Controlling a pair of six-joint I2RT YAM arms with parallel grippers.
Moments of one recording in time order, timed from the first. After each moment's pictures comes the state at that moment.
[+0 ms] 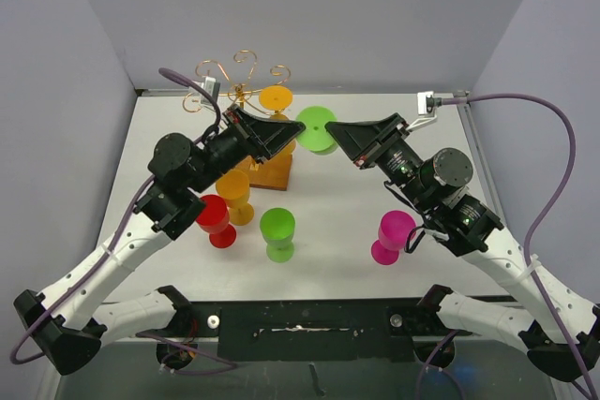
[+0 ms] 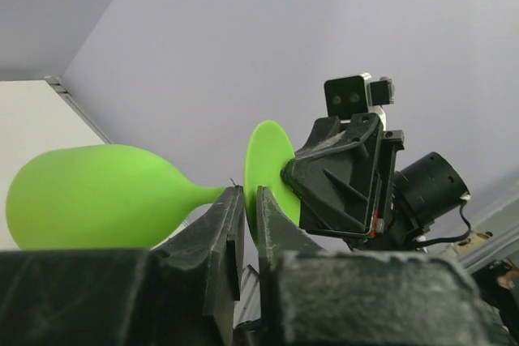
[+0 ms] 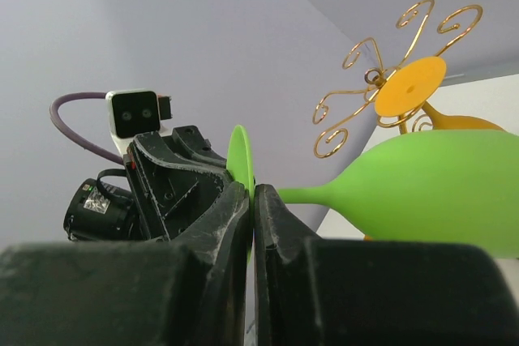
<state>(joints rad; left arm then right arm) -0.73 1.07 1.13 0.25 0.20 -0.89 0.81 0.94 1.14 0.02 0.09 0.89</state>
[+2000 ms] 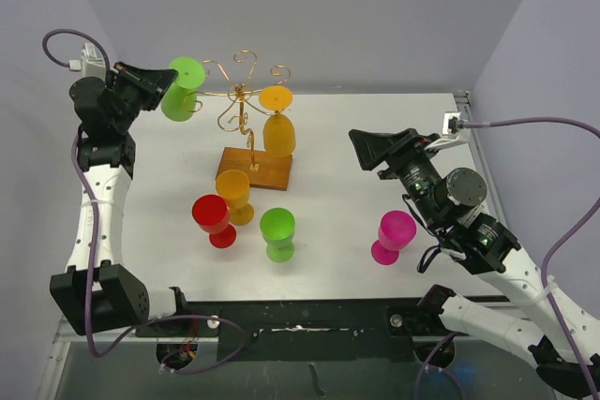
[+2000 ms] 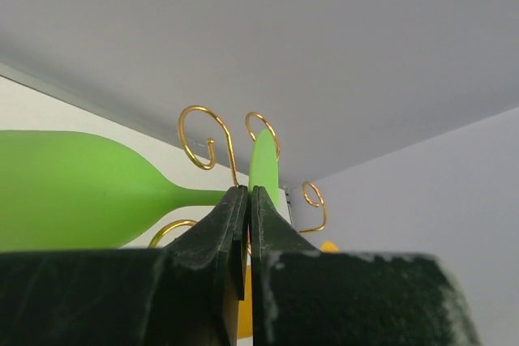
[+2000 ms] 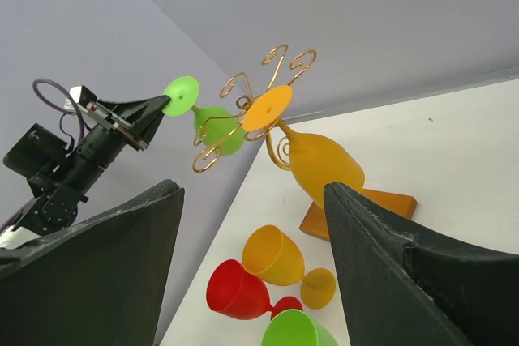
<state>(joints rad) 0.17 1.29 1.30 0.03 0.40 -0.99 0.81 0.80 1.05 -0.09 0.35 0.66</state>
